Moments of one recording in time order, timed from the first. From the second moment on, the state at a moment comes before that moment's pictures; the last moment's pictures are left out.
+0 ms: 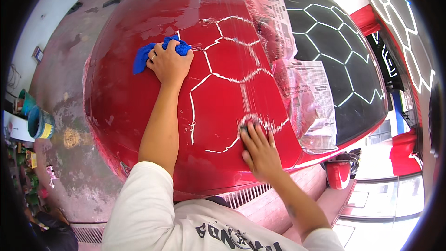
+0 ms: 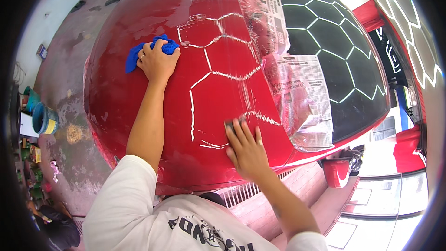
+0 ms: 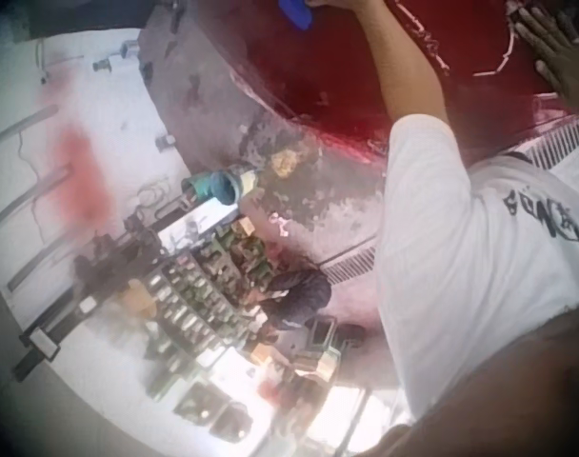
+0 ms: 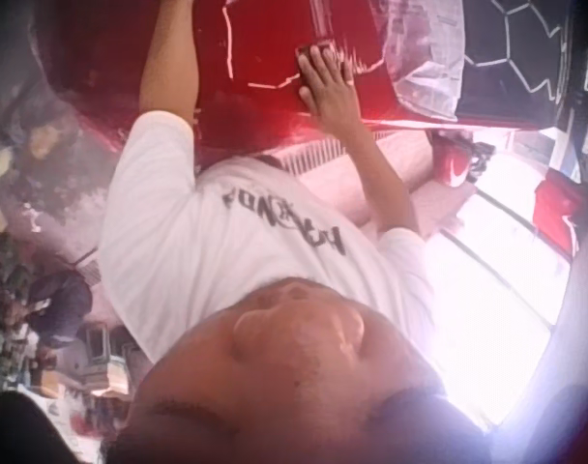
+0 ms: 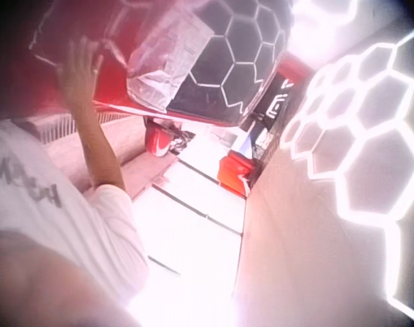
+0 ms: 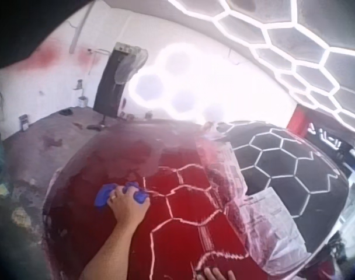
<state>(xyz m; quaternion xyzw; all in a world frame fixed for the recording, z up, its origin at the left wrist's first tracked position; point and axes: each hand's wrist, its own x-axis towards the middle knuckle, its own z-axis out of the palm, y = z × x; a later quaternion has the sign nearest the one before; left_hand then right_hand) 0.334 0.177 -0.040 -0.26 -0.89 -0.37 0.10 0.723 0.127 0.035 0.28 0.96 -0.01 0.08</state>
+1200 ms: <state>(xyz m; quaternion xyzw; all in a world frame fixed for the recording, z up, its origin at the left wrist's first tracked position) 0.335 0.189 -0.044 -0.26 -0.89 -0.37 0.10 0.431 0.443 -0.005 0.26 0.96 0.01 -0.05</state>
